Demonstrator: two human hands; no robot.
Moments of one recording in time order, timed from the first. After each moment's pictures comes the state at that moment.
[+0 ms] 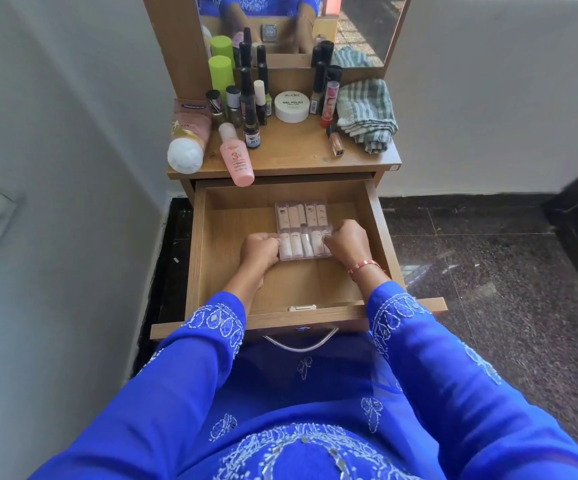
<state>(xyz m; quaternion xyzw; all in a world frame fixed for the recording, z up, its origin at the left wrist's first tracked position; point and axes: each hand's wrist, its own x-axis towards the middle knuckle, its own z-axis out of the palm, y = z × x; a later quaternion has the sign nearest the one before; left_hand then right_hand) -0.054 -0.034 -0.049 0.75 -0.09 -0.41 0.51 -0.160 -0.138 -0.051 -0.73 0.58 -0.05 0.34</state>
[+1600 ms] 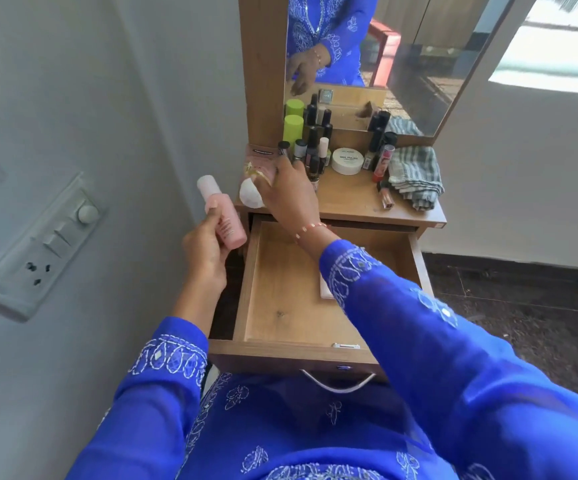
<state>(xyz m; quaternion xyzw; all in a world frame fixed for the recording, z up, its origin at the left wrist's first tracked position) 0.046 0.044 0.029 0.55 0.07 -0.25 0.80 0.004 -0.072 0.071 -0.87 0.33 -0.21 0.30</state>
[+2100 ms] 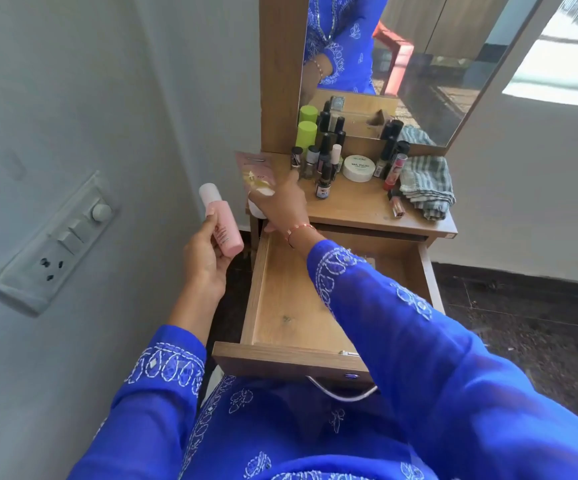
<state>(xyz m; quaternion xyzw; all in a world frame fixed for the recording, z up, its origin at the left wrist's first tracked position) 0.054 0.060 0.023 0.50 0.09 -0.27 0.82 0.029 -0.061 0.060 -0.77 0.39 -0.17 0.48</state>
